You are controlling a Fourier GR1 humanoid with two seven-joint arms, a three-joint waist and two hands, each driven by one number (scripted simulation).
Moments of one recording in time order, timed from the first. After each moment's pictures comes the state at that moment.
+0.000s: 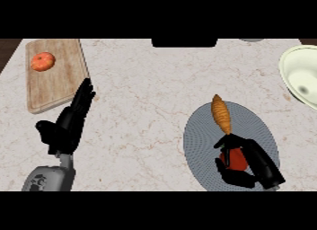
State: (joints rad) left arm -0.14 0.08 -0.05 -1.54 -0.03 0.08 0.08; right arm 0.07 -0.24 0.23 -1.55 0.46 0.10 -0.04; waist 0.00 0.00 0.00
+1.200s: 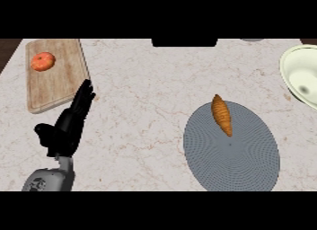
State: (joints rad) left arm -0.12 0.07 -0.05 -1.56 -0.04 0.07 0.09; right arm -0.05 -0.49 -0.26 -2.21 0.06 0.25 0.23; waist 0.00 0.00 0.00
